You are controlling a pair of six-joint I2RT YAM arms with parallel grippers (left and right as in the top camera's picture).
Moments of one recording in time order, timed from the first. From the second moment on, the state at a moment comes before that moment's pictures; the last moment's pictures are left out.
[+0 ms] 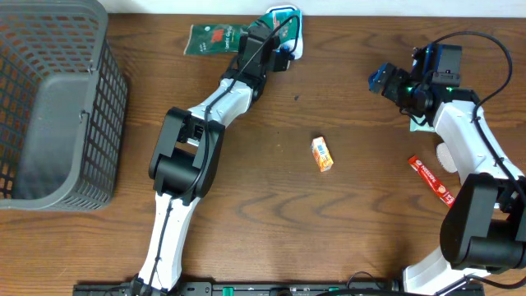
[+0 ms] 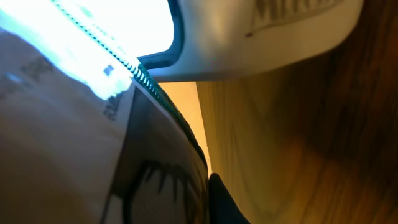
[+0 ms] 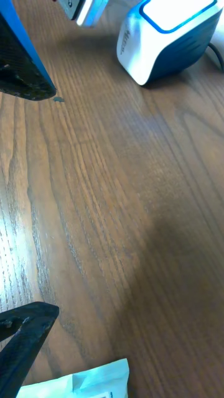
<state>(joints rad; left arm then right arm) -0.40 2.41 1.76 0.11 -0.38 1.52 -0.09 1.80 1.29 -0.42 -0.25 0.44</state>
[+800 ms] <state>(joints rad) -0.38 2.41 1.76 0.19 -0.40 1.59 -0.09 1.80 1.29 -0.42 -0.25 0.44</state>
